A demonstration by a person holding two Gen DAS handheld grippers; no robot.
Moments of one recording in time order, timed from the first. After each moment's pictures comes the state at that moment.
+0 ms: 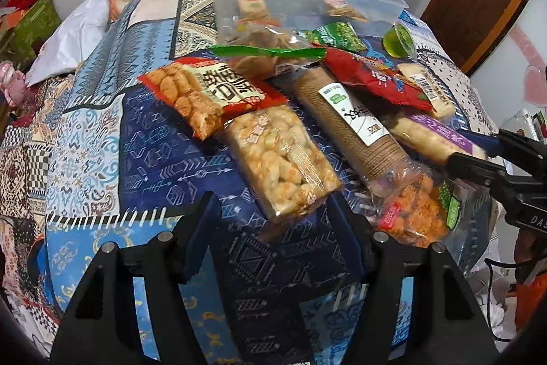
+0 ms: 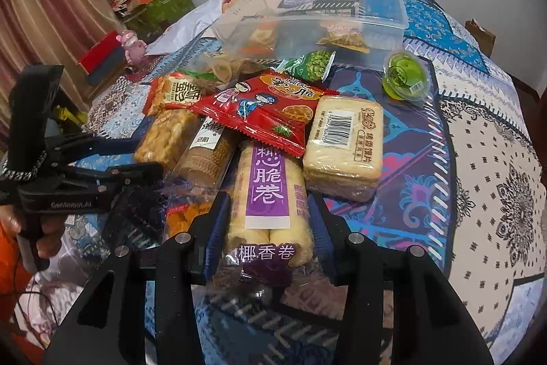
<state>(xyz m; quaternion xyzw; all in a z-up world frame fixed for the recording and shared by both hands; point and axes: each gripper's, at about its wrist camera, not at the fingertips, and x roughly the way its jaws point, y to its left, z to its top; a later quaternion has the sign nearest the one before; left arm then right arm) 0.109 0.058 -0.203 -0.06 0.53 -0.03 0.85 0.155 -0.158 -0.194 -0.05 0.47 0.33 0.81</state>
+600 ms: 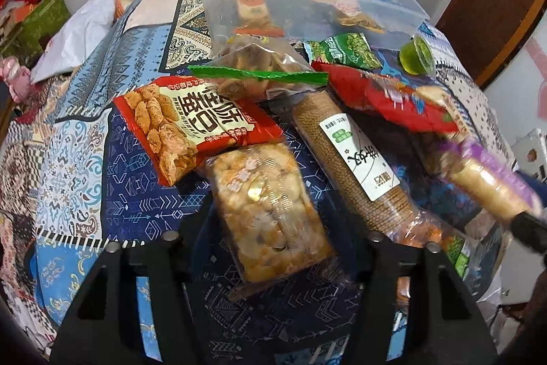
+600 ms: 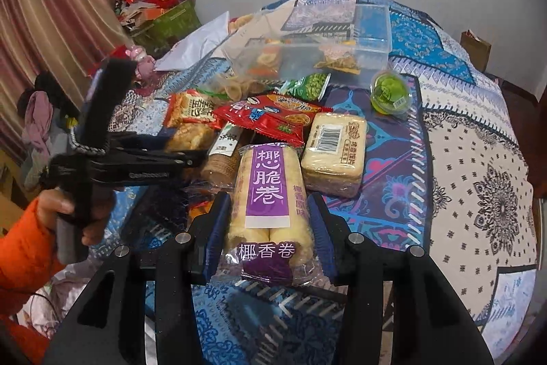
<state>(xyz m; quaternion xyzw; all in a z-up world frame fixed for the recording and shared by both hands) 0.144 0.038 -0.215 -0.06 0.52 0.00 0.85 0.137 -0.175 -0.162 -0.04 0.44 0.34 0.83</state>
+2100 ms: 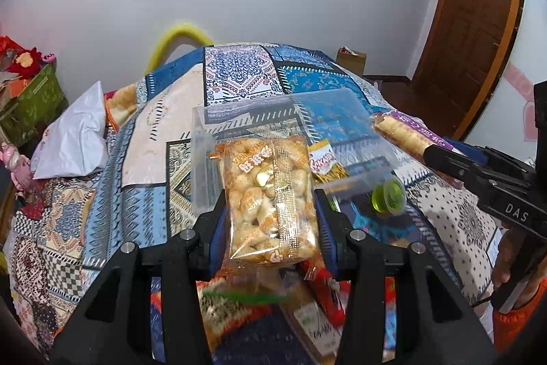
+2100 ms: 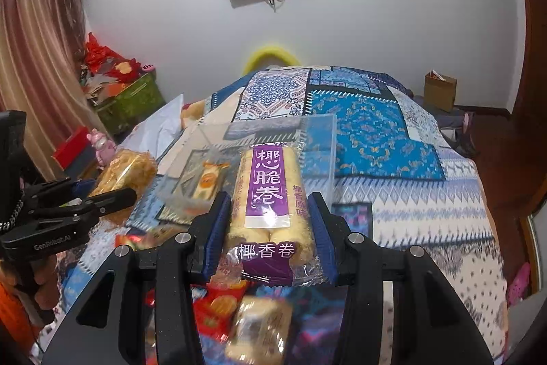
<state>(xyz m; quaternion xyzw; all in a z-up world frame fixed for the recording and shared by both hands) 0.241 0.043 -0.100 -0.03 0.39 -0.03 0.92 0.282 -0.170 -0.113 0.02 0.34 0.27 0.90</state>
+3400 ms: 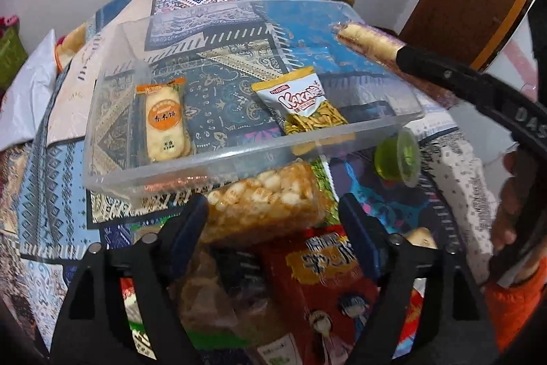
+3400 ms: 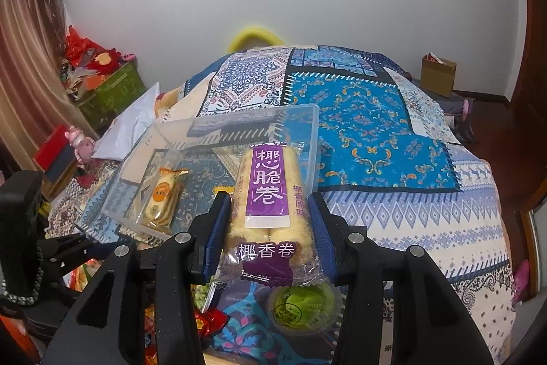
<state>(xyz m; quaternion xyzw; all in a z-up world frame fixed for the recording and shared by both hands) 0.295 0.011 -0.192 -0.05 0.50 -0.07 0.86 0.347 -0.163 -0.148 0.02 0.38 0.25 0.89</state>
